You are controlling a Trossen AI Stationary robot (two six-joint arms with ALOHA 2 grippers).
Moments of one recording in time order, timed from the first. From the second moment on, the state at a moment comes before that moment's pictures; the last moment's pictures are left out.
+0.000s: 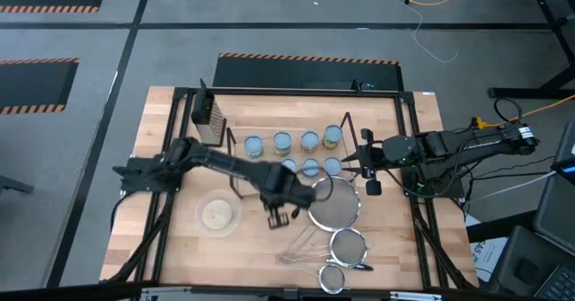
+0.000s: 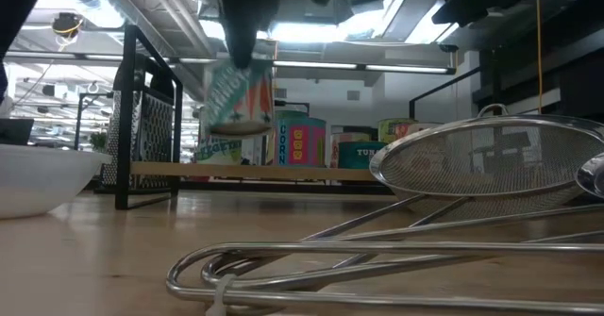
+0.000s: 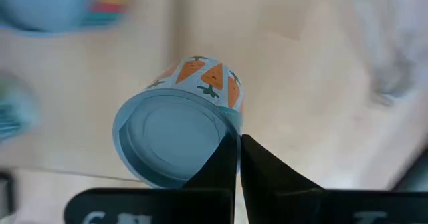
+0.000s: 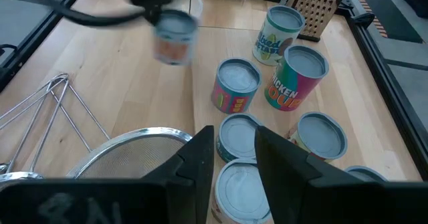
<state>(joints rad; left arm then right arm) -0.26 2.13 2.06 -1.46 0.01 -0.56 0.18 0.91 0.80 -0.45 0.18 -0.06</state>
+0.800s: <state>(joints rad) -0.11 2.13 1.89 -1.53 -0.04 -0.56 0.18 0.91 0.80 -0.46 0.18 -0.06</state>
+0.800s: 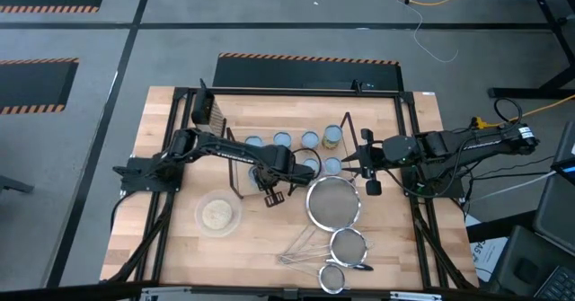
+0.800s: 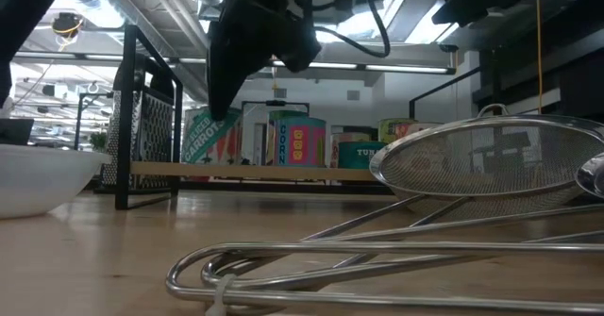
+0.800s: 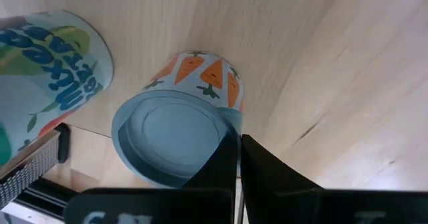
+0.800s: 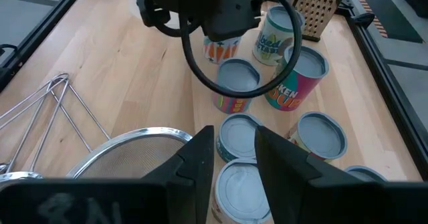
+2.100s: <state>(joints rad) -0.09 2.13 1.89 -1.48 -0.04 -0.62 0.18 0.91 0.80 -0.46 0.18 -0.06</state>
